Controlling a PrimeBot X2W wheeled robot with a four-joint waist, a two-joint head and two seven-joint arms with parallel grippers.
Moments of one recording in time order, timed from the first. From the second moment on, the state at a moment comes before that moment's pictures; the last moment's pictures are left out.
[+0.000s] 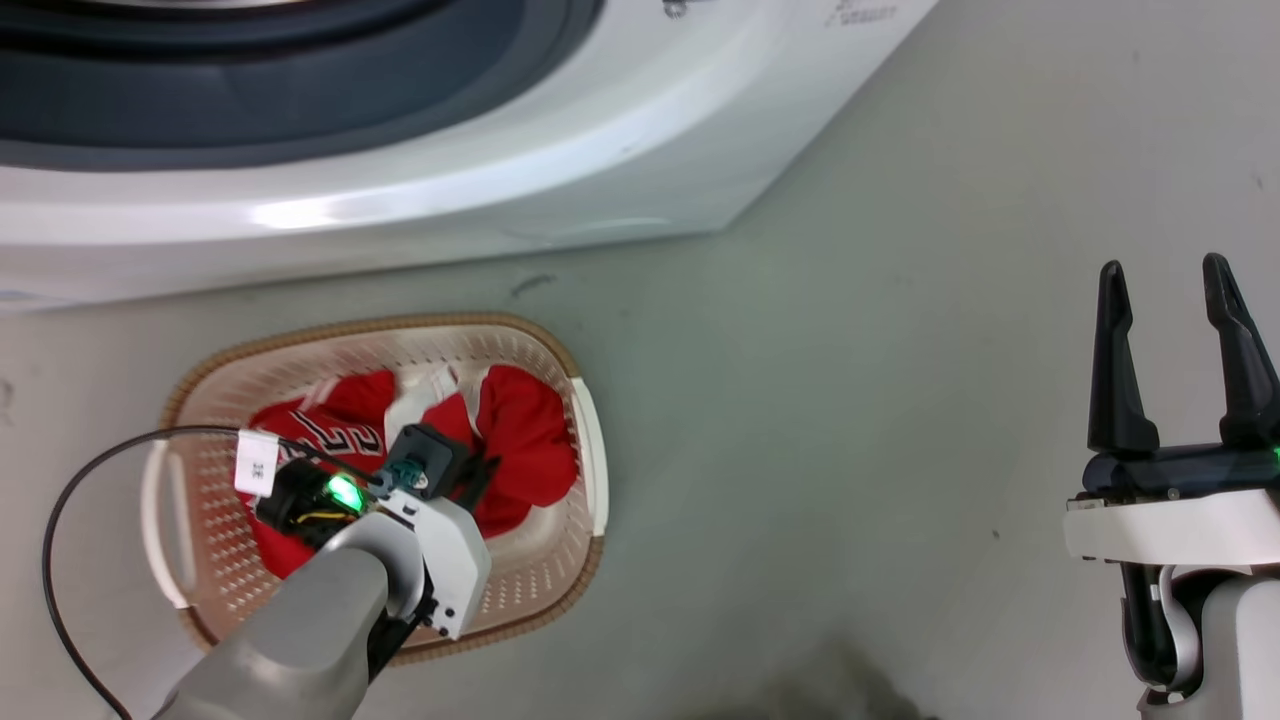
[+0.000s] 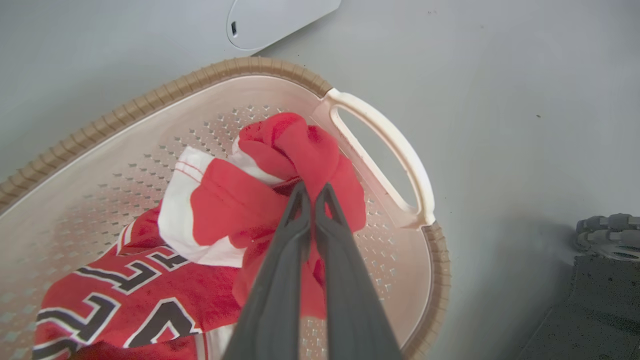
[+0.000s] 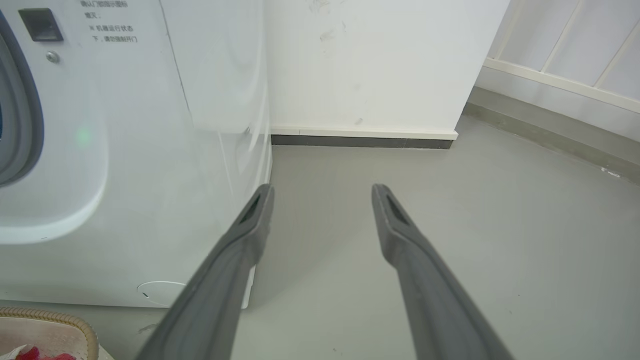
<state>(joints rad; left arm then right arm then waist) -0.68 0.36 -0.98 0.91 -0.64 -0.12 -0.24 -0.19 -0.05 -0.10 -0.06 0.06 0.13 -0.26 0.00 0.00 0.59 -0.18</state>
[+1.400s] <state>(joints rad) -0.73 0.31 -0.77 0.89 -0.72 -0.12 -0.26 -0.21 -0.05 -0.13 0.00 0.06 0.13 -0.26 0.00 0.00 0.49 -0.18</state>
